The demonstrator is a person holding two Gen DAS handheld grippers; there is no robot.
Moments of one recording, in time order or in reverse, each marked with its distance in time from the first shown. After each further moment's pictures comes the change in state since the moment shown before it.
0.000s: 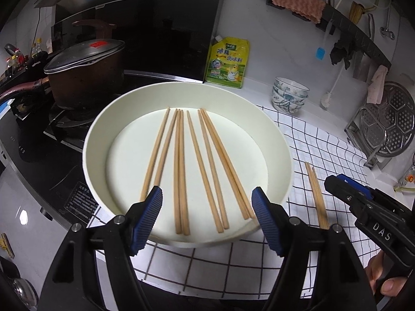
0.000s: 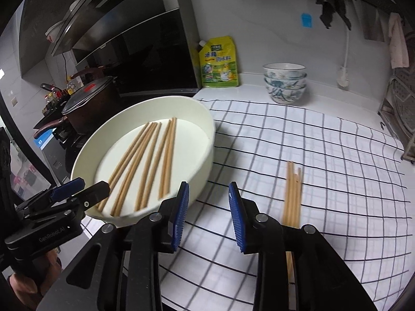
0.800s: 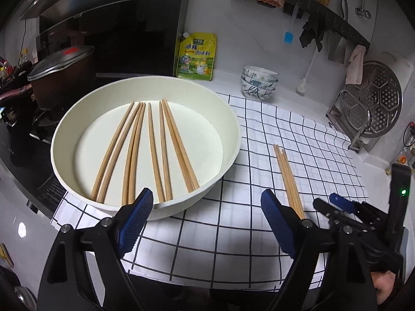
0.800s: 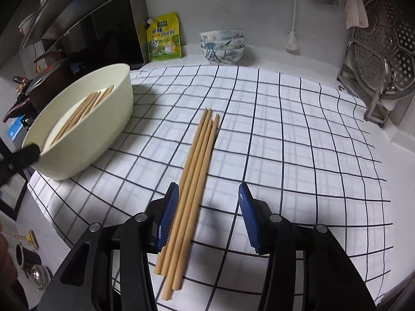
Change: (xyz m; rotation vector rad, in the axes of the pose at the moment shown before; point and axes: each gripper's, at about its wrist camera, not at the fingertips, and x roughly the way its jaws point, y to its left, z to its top) left arm -0.009 -0.062 -0.031 0.068 -0.019 -0.040; right arm 0.003 -0.090 -0.068 0.027 0.079 -0.159
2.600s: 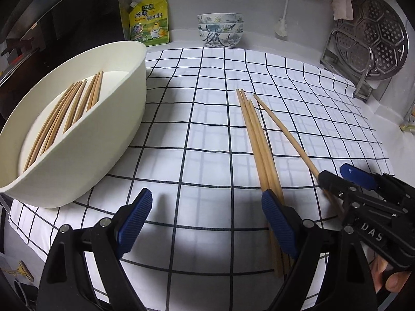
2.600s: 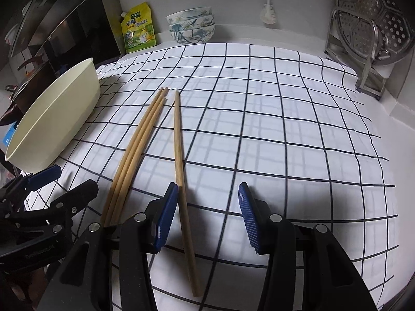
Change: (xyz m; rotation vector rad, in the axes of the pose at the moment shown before) left arm 0.093 -0.105 -0.039 0.157 0.161 0.047; right arm 0.023 -0.065 -0.017 0.077 0.053 0.006
